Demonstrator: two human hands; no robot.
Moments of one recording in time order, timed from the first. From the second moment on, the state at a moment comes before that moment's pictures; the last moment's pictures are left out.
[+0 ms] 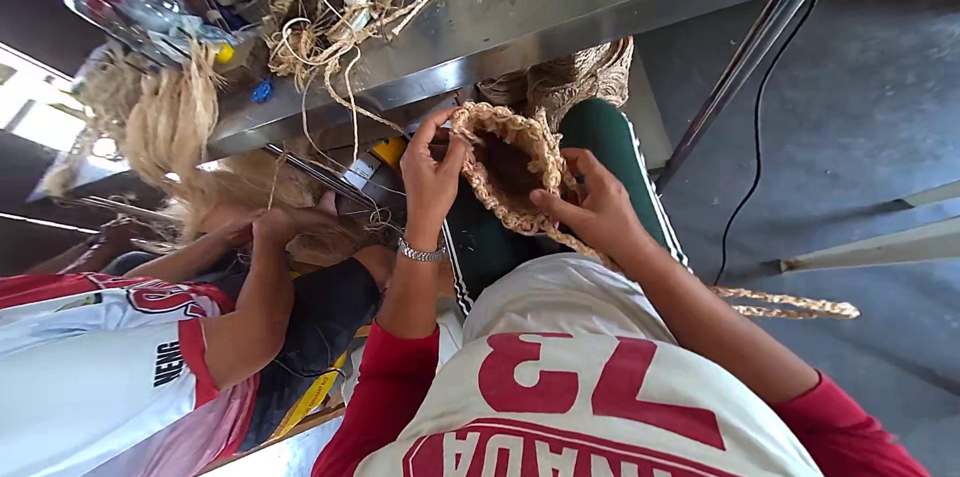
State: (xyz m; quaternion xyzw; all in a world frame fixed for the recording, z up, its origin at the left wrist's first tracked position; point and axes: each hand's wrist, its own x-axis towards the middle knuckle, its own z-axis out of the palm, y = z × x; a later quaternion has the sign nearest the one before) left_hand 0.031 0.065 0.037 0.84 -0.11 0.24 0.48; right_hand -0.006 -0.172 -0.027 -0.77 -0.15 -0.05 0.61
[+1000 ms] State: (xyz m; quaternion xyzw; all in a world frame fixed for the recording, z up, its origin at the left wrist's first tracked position) left_hand 0.022 0.038 0.006 0.89 -0.09 0.29 0.35; right_hand -0.011 -0.162 -0.050 -0.75 -0.13 -0.03 0.65
